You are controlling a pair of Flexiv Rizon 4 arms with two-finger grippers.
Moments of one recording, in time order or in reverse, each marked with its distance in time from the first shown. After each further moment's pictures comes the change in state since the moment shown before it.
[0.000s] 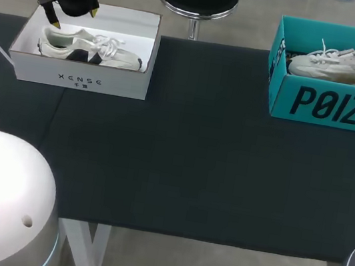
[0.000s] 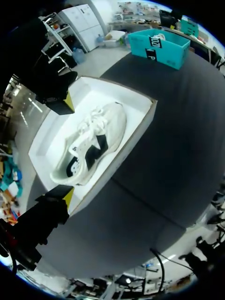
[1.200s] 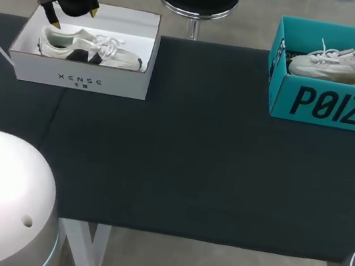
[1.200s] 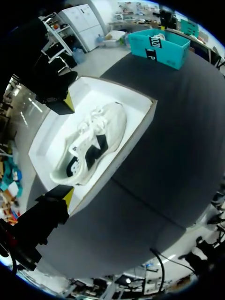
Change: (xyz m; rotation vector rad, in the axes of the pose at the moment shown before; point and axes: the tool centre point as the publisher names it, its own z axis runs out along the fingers) left arm 0.000 0.000 0.000 0.000 0.000 0.000; right arm -0.026 0.043 0.049 0.069 0.028 0.100
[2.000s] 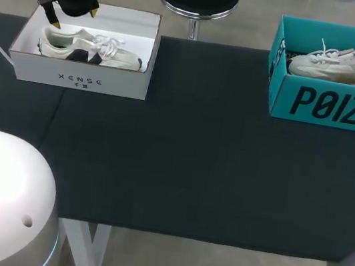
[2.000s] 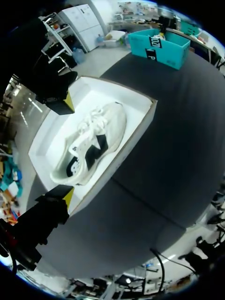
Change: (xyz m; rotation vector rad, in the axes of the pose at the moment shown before) left arm 0.000 0.000 0.000 0.000 0.000 0.000; right arm 0.001 0.000 0.063 0.029 -0.011 -0.006
